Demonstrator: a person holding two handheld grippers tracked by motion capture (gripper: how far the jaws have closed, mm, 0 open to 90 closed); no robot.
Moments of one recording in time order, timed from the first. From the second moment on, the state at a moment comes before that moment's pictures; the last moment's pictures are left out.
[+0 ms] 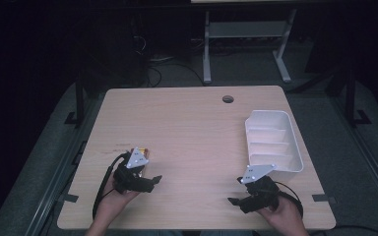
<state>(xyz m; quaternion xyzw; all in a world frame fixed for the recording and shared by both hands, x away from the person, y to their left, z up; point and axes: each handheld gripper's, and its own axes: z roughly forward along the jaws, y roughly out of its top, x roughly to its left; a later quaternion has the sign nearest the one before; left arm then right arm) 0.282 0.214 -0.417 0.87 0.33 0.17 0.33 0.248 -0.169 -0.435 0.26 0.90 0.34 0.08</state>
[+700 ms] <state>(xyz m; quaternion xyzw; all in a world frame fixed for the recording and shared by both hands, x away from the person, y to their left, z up) 0.291 0.247 -0.420 0.85 0.38 0.20 0.31 0.247 -0.168 -0.435 0.26 0.90 0.34 0.08</state>
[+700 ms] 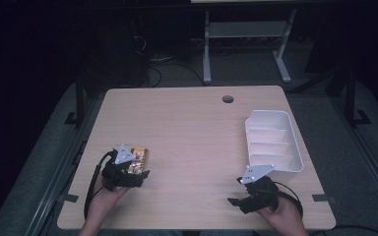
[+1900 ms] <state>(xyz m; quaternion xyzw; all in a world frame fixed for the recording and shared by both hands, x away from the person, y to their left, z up) 0.308 0.245 -0.448 0.84 0.44 0.22 0.23 0.247 -0.165 -0.437 0.25 0.90 0.34 0.07</state>
